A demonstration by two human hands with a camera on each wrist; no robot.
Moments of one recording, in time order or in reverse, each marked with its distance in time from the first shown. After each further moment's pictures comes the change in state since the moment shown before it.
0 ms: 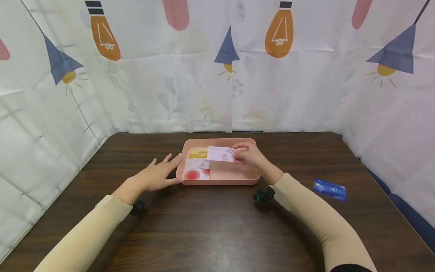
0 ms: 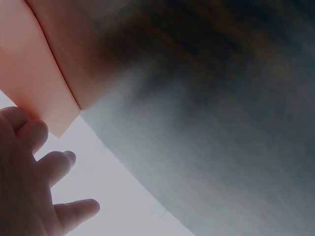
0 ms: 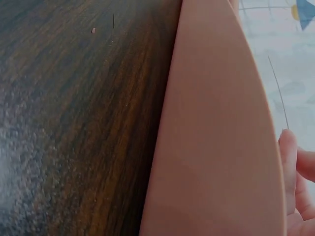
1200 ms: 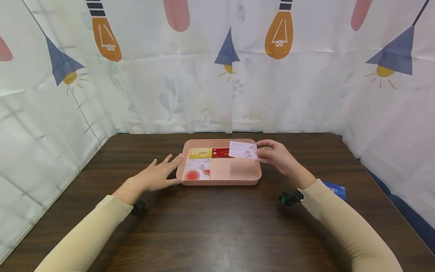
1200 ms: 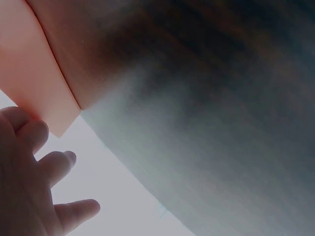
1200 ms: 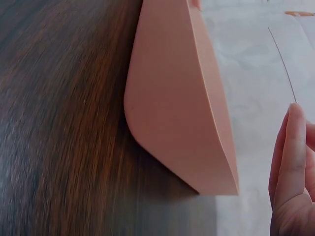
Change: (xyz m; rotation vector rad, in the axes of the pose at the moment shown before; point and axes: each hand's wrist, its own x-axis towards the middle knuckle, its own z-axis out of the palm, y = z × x) left_hand 0.000 0.000 0.001 0.006 0.001 -0.004; right_hand -0.044 -0.007 -0.069 0.090 -0.034 -0.095
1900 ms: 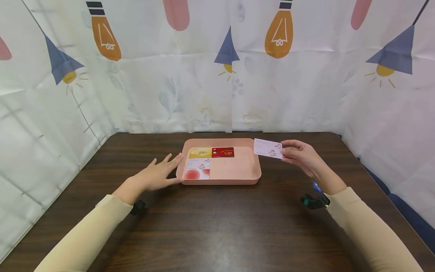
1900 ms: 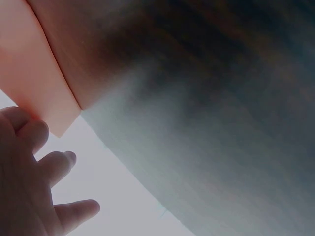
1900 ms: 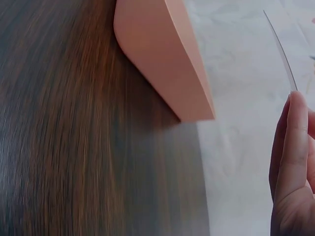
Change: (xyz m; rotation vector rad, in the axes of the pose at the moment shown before) left_hand -0.001 0.001 -0.001 -0.007 -0.010 -0.006; right_hand -0.040 -0.004 -0.060 0.083 0.055 -0.037
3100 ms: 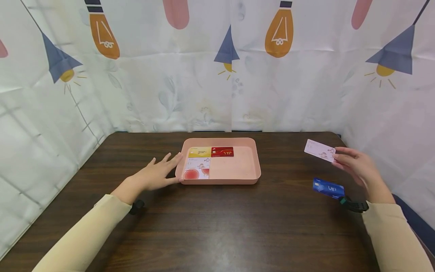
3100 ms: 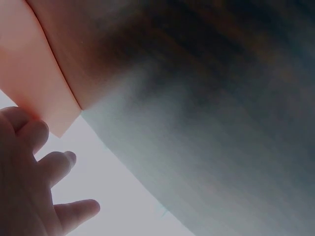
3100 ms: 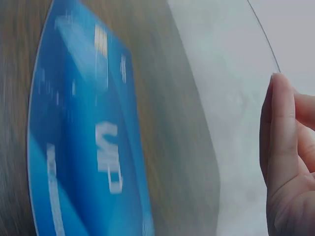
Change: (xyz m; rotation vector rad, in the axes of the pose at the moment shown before) left_hand 0.003 -0.002 0.002 0.015 0.003 0.001; right_hand -0.054 0.009 -0.130 0.157 0.167 -0.018
